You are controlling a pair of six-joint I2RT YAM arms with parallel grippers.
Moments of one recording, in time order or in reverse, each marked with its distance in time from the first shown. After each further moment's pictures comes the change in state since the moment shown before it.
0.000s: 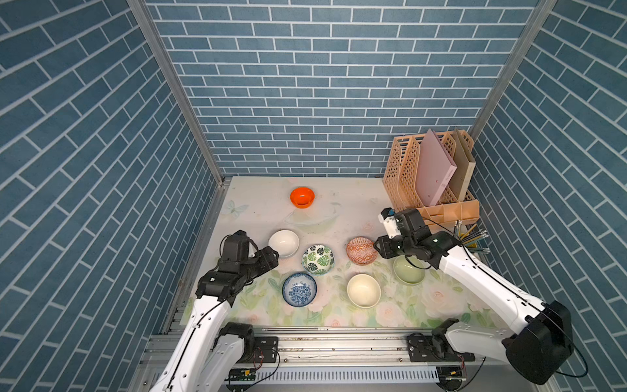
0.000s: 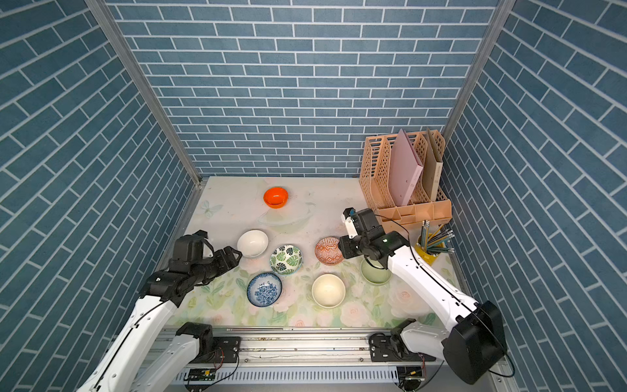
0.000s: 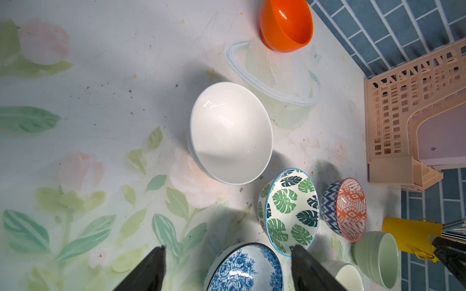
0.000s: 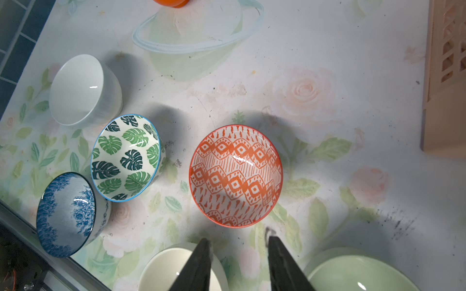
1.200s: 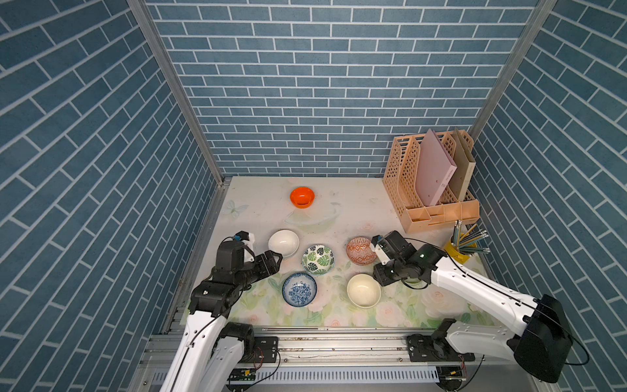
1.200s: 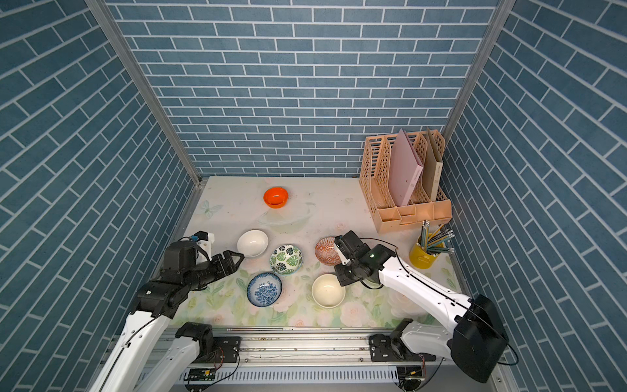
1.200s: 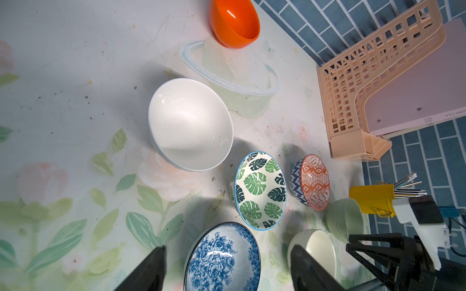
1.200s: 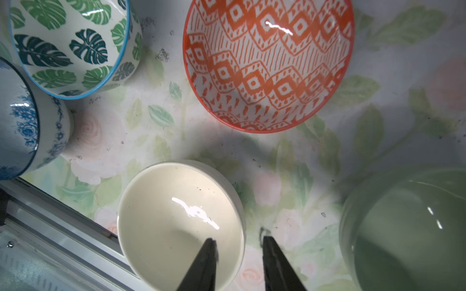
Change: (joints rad) left arm -0.001 -0.113 0.000 -0.023 0.114 0.063; right arm 0.202 -0.007 -0.127 -0.141 0.046 0.117
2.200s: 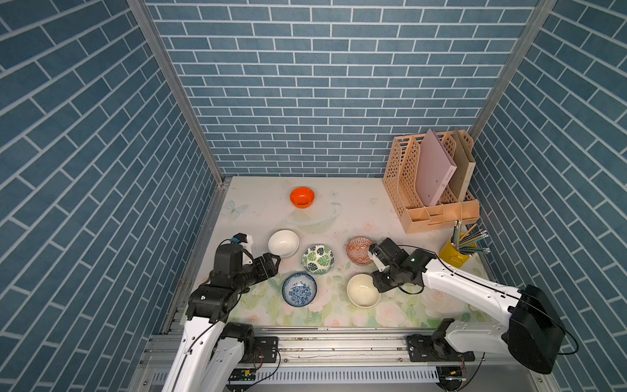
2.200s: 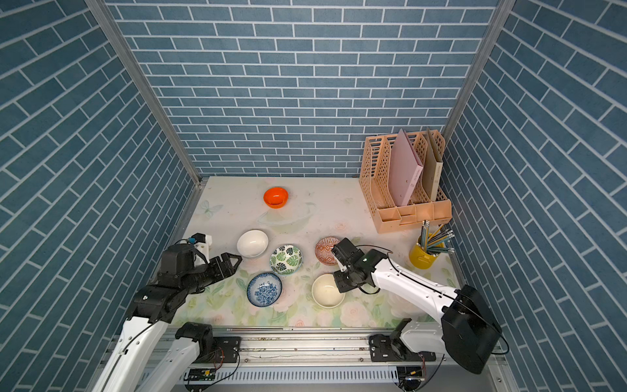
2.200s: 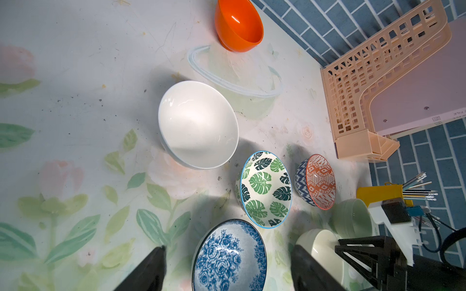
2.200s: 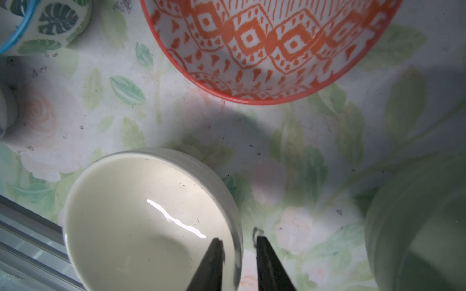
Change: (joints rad) left arm 0.000 -0.037 0.000 -0.035 -0.031 0.016; right arm 0.024 0.062 -0.075 0.061 0.014 0.026
